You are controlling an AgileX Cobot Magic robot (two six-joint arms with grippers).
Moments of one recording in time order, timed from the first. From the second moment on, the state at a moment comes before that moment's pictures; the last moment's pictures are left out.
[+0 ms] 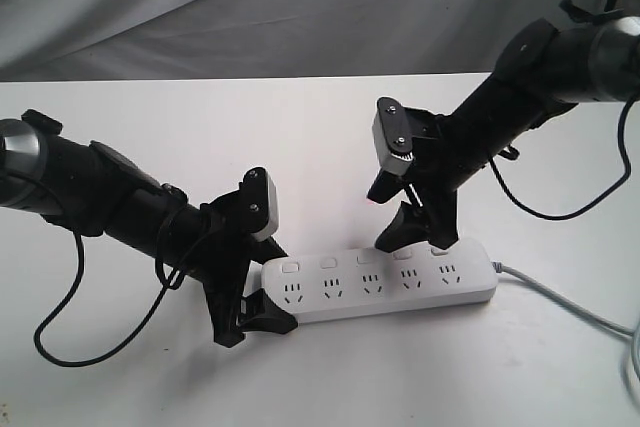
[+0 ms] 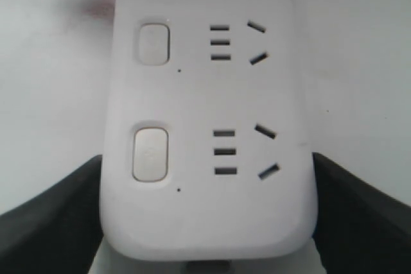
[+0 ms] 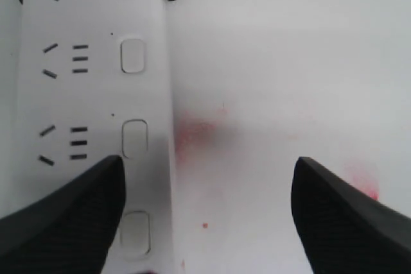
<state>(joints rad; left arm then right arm) -0.39 2.06 -0.98 -1.24 0.68 2.08 -0.03 2.11 -1.40 0.71 0.95 -1.78</state>
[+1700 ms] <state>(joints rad) -0.39 2.06 -0.98 -1.24 0.68 2.08 -0.07 2.16 -1.40 0.70 0.96 -1.76</state>
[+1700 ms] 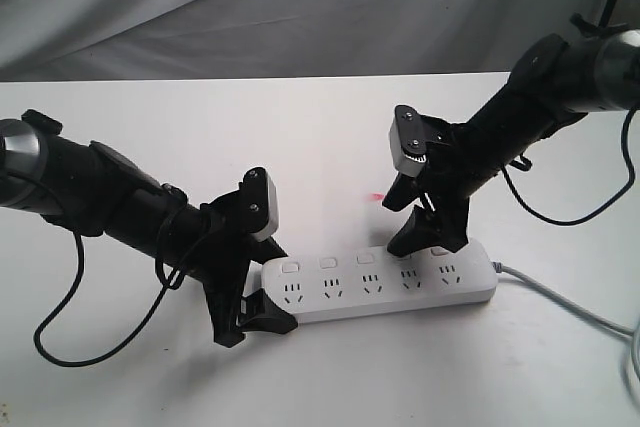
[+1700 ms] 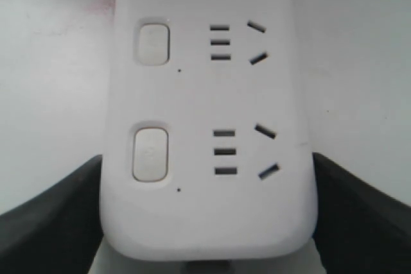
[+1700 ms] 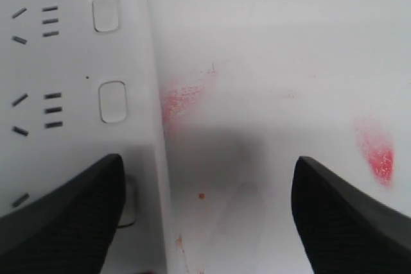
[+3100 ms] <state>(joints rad) -0.39 2.06 -0.98 -1.24 0.68 2.08 -0.15 2.09 -1.40 0.69 1.00 -1.77</state>
